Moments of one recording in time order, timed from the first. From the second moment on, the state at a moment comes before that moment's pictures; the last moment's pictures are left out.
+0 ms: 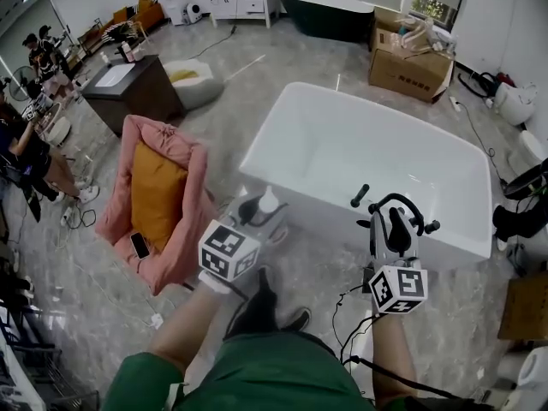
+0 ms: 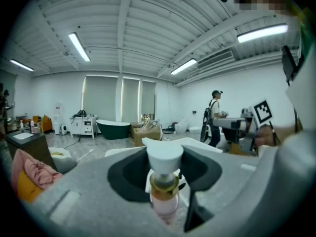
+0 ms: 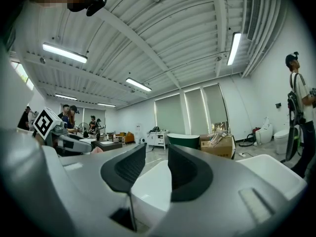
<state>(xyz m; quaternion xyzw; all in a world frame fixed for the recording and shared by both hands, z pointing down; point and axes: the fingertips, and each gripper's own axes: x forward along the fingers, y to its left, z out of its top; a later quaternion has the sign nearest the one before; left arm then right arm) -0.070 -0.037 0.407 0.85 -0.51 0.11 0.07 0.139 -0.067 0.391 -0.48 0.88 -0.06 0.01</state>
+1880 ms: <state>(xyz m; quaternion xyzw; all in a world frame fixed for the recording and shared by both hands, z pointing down) -0.046 -0.374 0.608 0.91 -0.33 0.23 0.08 0.121 -0.310 0.485 -0.59 0.79 -0.12 -0.06</state>
